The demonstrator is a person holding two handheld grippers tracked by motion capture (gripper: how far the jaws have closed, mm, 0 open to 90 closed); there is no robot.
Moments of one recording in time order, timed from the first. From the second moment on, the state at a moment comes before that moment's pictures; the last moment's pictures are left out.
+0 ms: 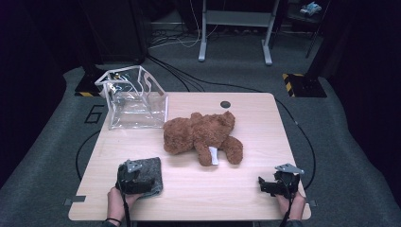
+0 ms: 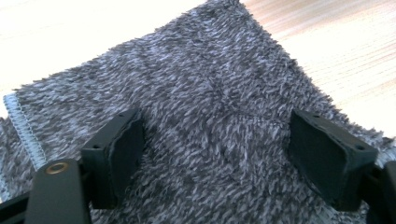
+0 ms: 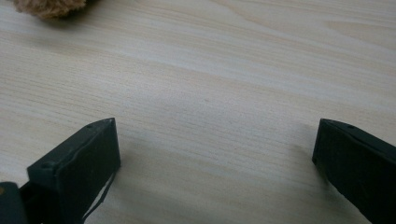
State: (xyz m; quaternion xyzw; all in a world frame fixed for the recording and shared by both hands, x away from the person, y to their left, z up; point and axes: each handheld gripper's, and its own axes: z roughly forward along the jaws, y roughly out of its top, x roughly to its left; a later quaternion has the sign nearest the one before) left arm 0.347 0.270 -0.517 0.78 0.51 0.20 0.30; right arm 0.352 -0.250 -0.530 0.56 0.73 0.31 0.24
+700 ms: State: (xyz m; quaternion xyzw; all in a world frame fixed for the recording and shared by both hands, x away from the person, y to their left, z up) left arm 0.341 0.269 -0.514 0.78 0.49 0.20 0.33; right arm 0.350 -0.251 -0.529 0.55 0.73 0.32 0.24
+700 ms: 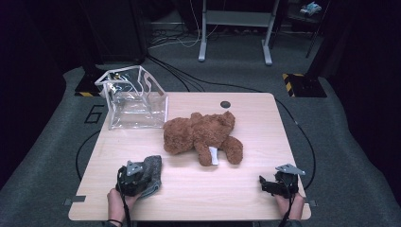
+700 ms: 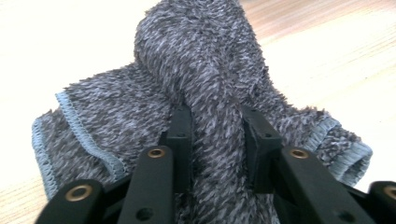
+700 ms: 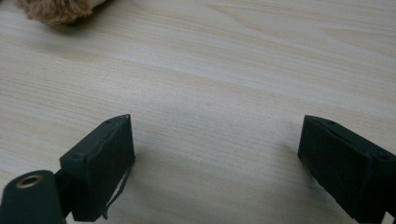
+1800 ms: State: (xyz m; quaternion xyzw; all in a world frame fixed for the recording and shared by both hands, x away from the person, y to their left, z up) left arm 0.327 0.202 -0.481 0.82 0.40 0.15 0.37; right arm 0.351 -0.251 -0.530 0.56 0.73 0.32 0.24
